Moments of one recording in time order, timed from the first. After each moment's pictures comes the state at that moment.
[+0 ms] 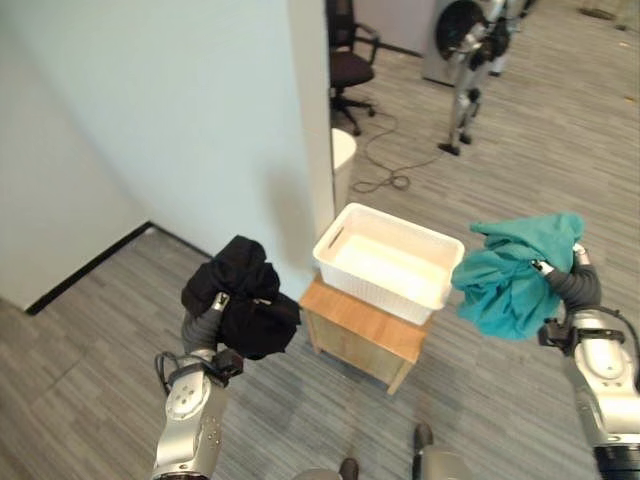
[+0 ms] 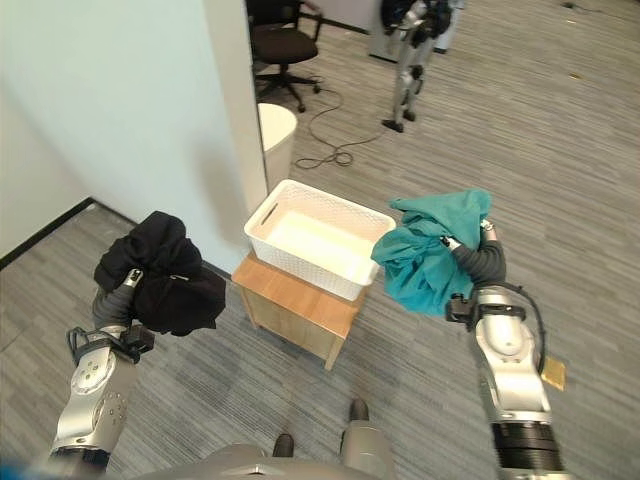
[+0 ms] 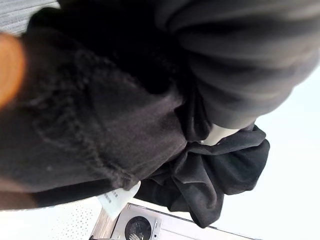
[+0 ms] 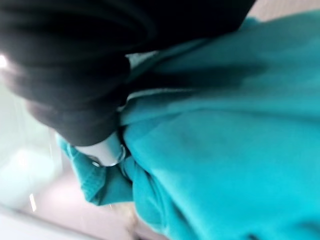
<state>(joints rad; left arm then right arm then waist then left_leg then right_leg) 0.11 0.32 0.08 0.10 -0.49 -0.15 0.12 0.00 -0.57 -0.13 -0.04 0.30 -0.10 -0.06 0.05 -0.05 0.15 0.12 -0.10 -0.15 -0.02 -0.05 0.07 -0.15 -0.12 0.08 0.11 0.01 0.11</state>
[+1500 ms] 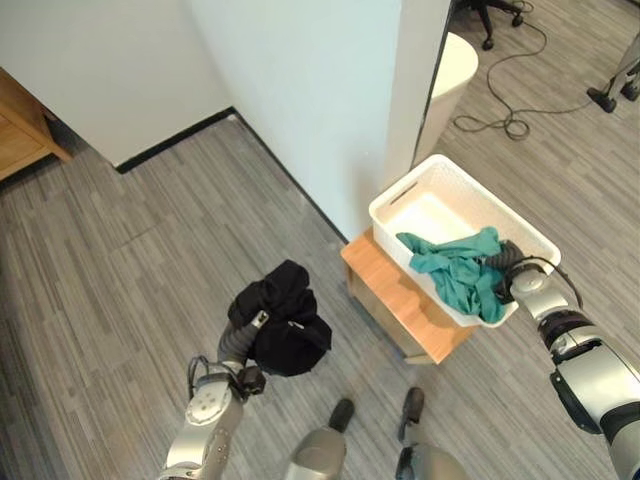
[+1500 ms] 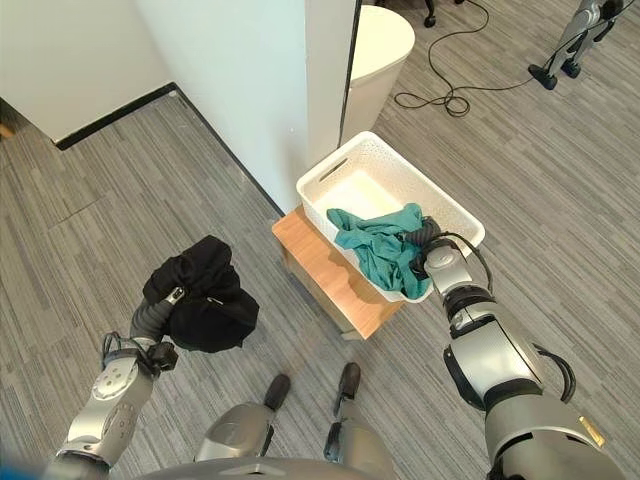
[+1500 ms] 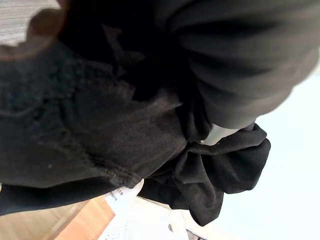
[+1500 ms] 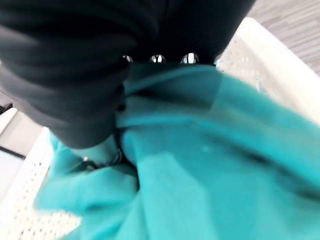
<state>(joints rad) 0.11 0.39 -0.09 0.14 -0.55 -0.11 0.08 -0.84 -0.49 0.49 1.17 0.12 0.02 -0.04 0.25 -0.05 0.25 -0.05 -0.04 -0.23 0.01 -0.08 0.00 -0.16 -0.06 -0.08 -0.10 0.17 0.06</state>
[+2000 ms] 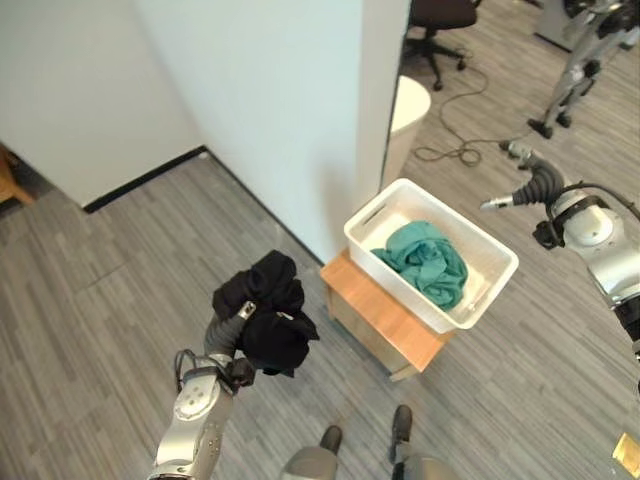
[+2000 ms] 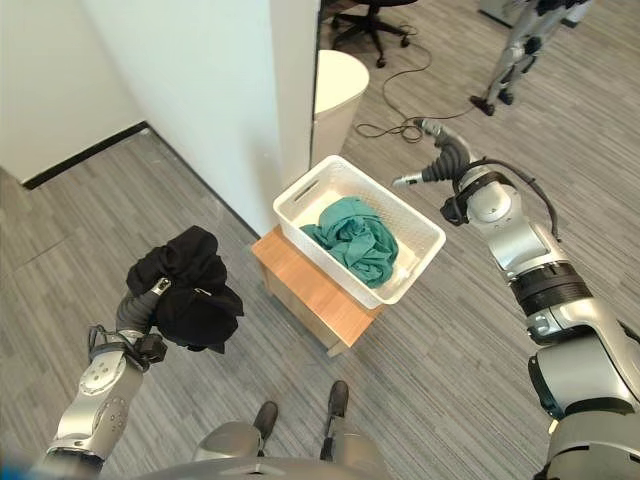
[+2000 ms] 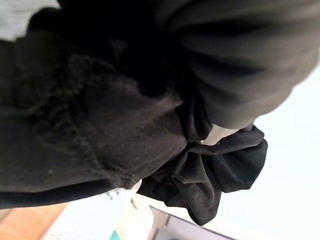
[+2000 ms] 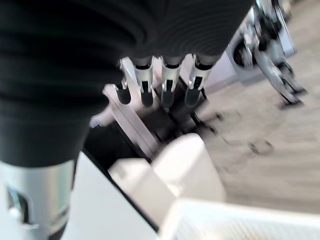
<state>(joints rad) 0.11 0.40 -0.01 0.09 -0.55 -0.11 0.07 -0.77 -0.86 0.38 0.41 0.08 -0.01 0.02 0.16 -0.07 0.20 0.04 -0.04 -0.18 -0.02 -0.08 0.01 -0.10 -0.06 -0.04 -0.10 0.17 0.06</state>
